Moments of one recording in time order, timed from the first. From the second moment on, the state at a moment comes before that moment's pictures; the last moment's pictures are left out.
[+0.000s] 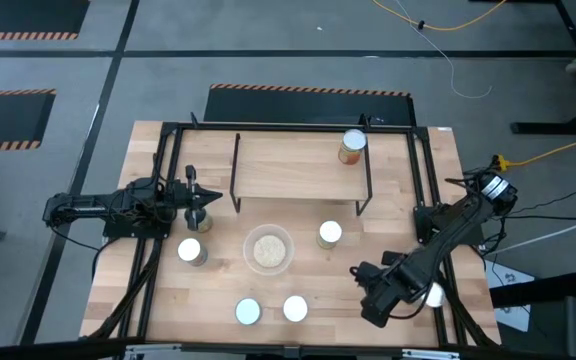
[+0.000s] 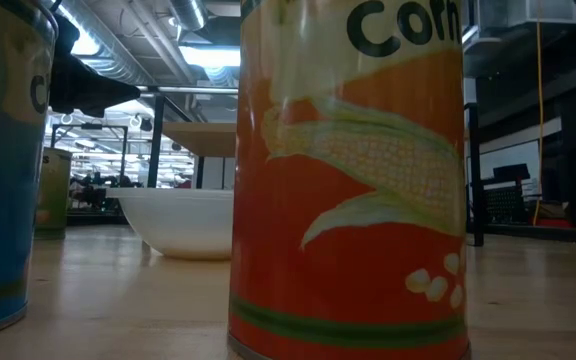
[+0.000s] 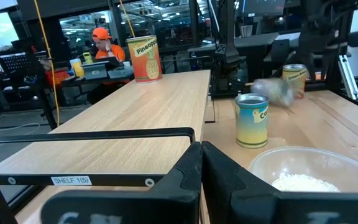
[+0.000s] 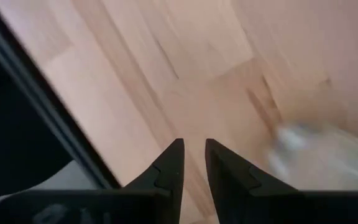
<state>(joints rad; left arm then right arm) 0.07 0.01 0.01 0.03 -0.09 0.11 0.76 1.64 1.20 -0.98 -0.04 1.28</state>
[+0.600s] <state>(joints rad) 0.07 0.01 0.01 0.03 -0.09 0.11 0.75 1.64 1.20 -1.05 -0.05 1.28</state>
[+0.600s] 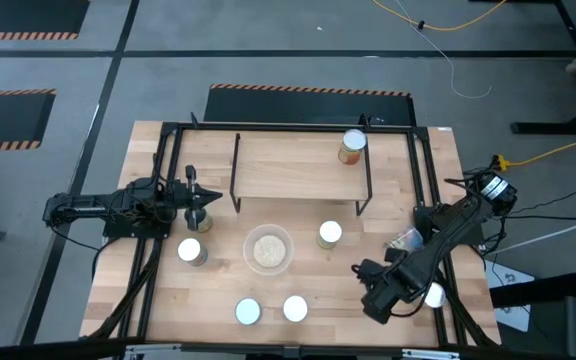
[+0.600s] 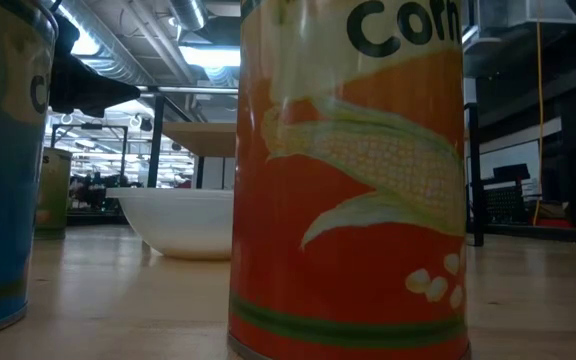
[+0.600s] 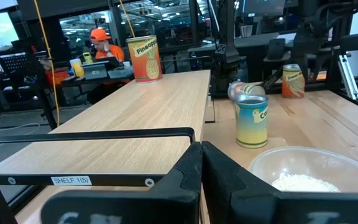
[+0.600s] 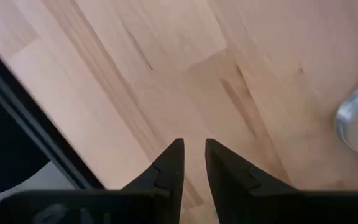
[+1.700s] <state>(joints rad) 0.07 0.01 0.01 0.03 -0.09 0.11 0.62 1.64 1.04 -1.36 0.05 1.27</state>
